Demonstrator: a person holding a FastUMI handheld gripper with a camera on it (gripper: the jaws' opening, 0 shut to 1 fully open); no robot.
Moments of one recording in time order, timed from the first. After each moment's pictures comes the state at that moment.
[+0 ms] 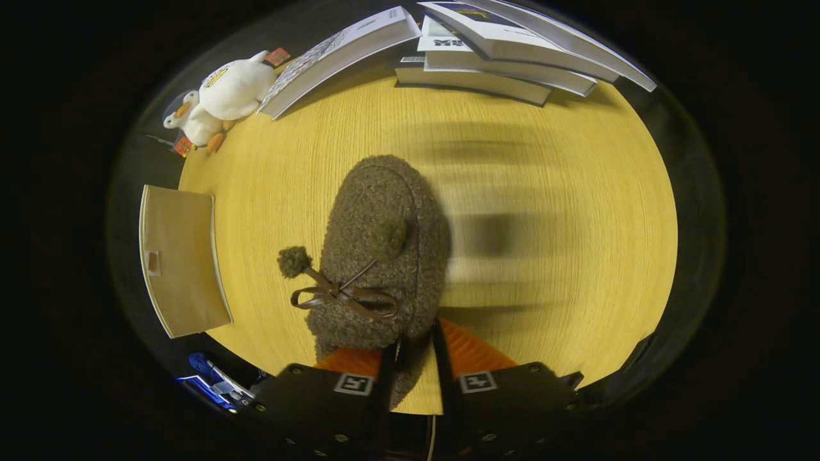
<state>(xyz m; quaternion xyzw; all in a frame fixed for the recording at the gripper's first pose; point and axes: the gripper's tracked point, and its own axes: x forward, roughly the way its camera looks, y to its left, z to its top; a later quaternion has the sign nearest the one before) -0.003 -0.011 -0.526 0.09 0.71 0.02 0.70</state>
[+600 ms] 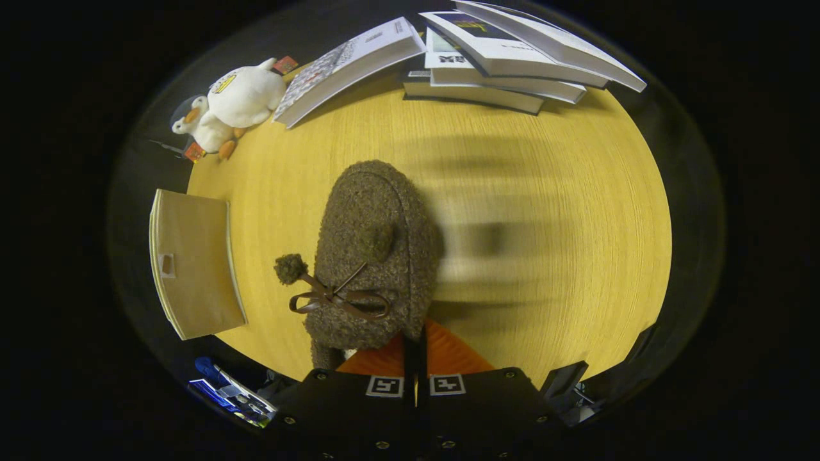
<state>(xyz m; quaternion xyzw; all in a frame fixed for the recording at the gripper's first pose) -0.003 0.017 -0.475 0.10 0.69 0.04 0.72</state>
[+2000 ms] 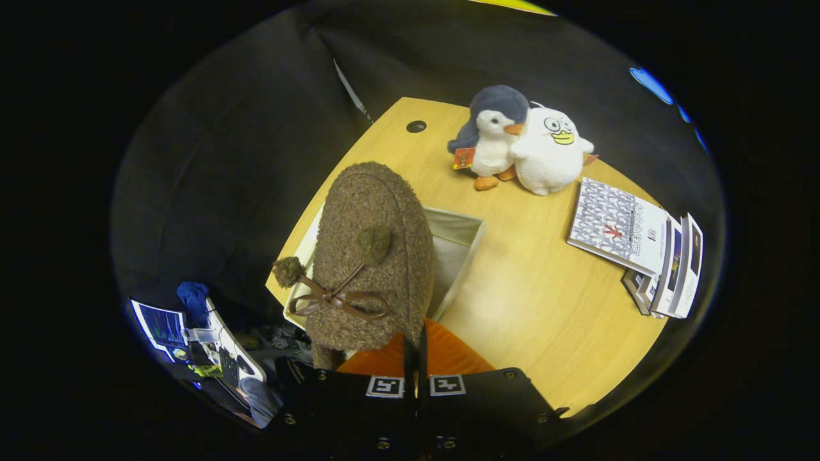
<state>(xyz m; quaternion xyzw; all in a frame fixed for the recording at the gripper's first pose) 0.058 0.380 -0.329 -0.09 0.62 0.27 0.73</state>
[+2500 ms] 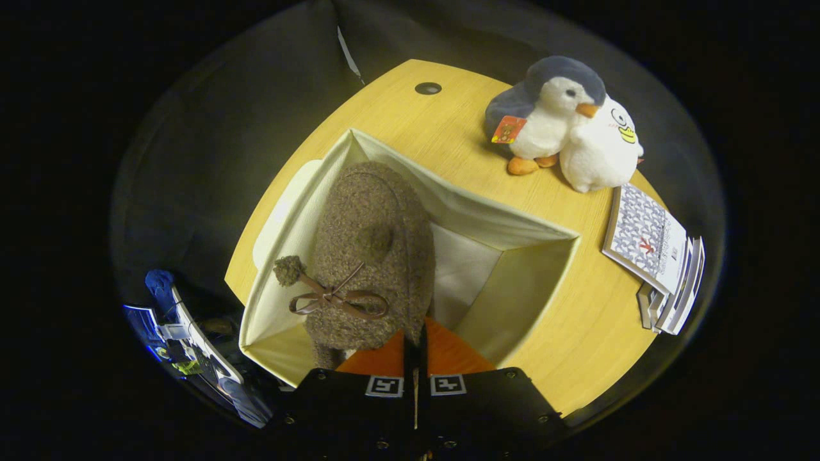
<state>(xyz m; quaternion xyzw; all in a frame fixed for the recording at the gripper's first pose) 0.059 0.429 -0.437 -0.15 0.66 0.23 0.70</state>
